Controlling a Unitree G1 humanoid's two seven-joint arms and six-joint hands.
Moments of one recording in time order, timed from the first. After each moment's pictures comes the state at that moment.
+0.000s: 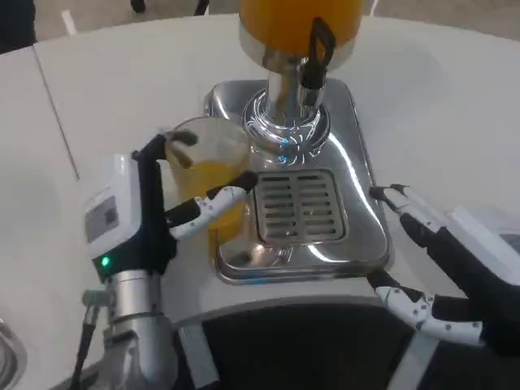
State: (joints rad) left arm -0.53 0.23 -0.19 0.46 0.60 -0.10 0.72; right arm -0.01 -0.50 0.01 -0.78 -0.72 0.28 0.55
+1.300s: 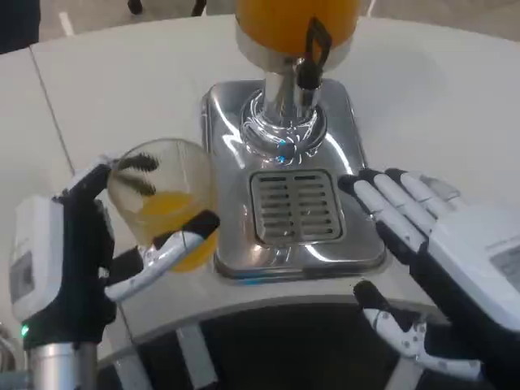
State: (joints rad) left arm -0.05 0.25 -0.02 -0.16 0.55 -0.21 0.48; right arm 0.15 -0.51 -0.05 -0.84 -0.82 -0.05 0.37
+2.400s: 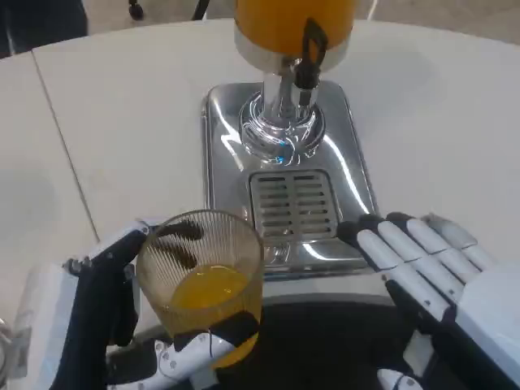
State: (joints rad) left arm 0.33 0.21 0.00 -0.48 0.52 -0.38 0.26; right arm 0.47 -0.43 -0.23 -1.03 -0.67 -0.25 0.38
